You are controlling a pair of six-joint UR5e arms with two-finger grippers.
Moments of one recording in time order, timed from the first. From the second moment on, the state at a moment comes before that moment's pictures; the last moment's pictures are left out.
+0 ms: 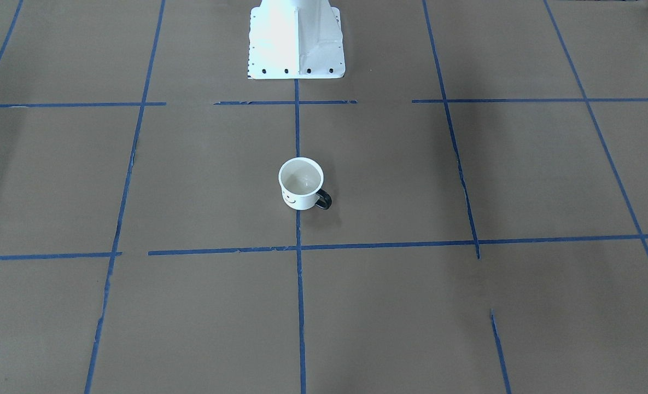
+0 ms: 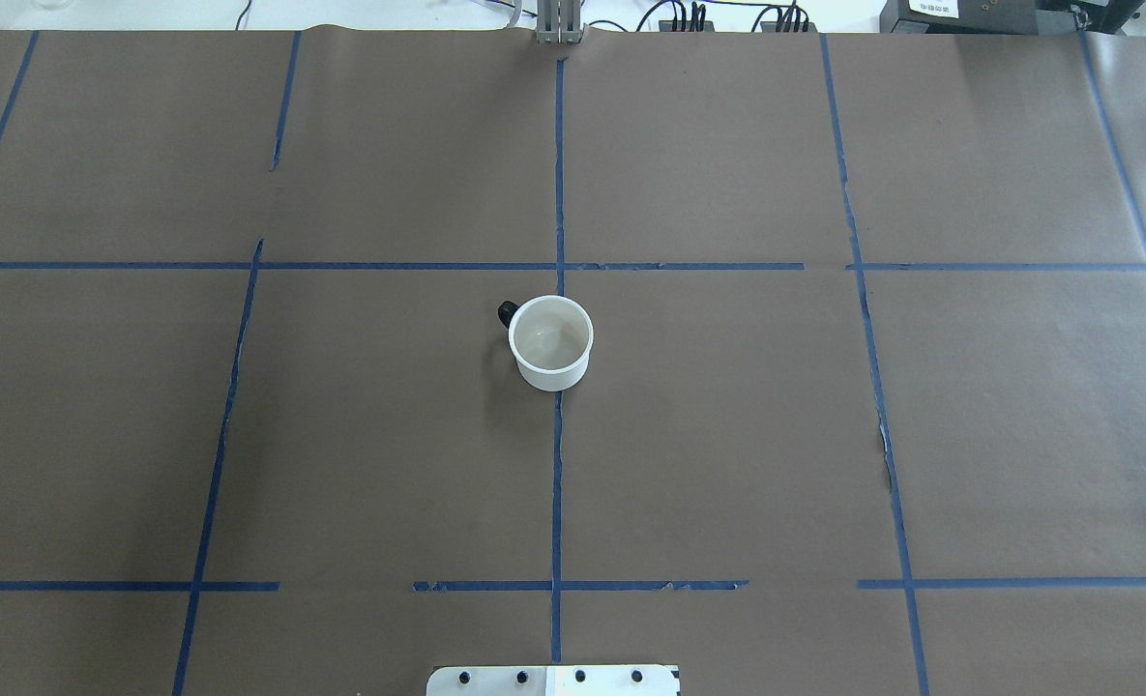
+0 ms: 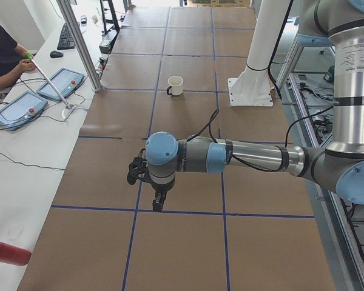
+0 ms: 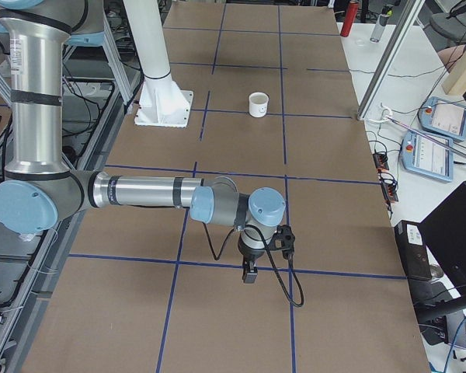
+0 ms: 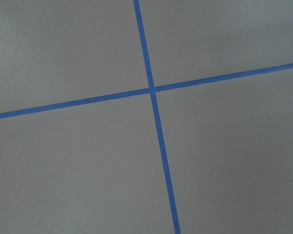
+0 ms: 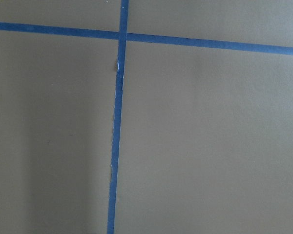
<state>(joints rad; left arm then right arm) -1.65 -1.49 -1.75 -1.49 -2.39 0.14 1.57 -1.64 1.66 -1.72 2.28 -0.15</state>
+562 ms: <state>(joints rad) -1.65 -1.48 -1.75 -1.54 -2.34 -0.03 1.57 -1.64 1.66 -1.72 2.28 -0.15</state>
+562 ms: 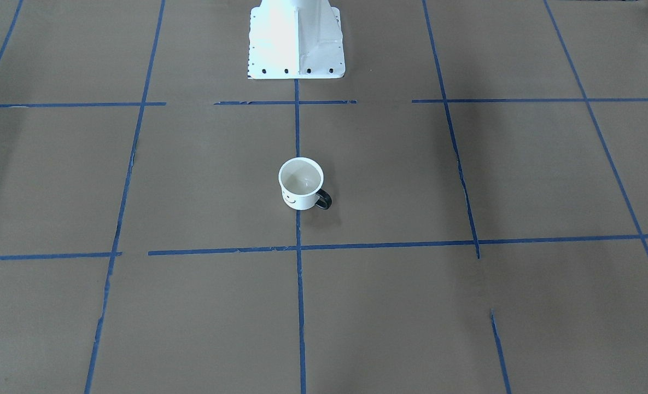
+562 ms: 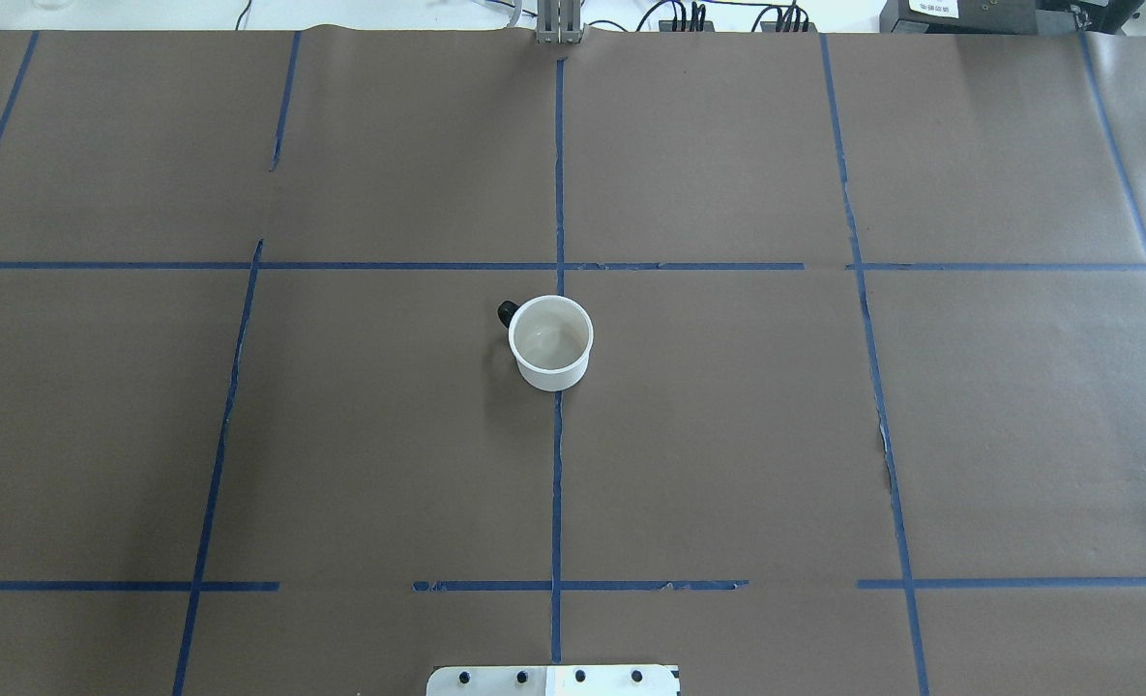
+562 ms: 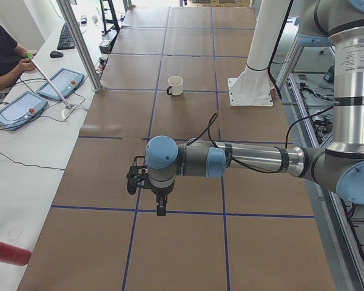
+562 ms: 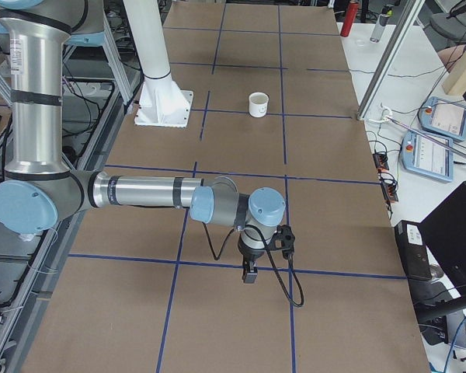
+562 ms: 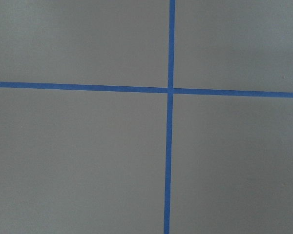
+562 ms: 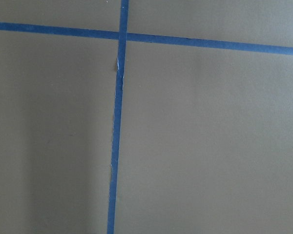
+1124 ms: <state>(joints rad) -1.64 -1.48 -1.76 -1.55 -2.28 -0.02 1.57 -1.64 1.66 -1.72 2.28 -0.15</state>
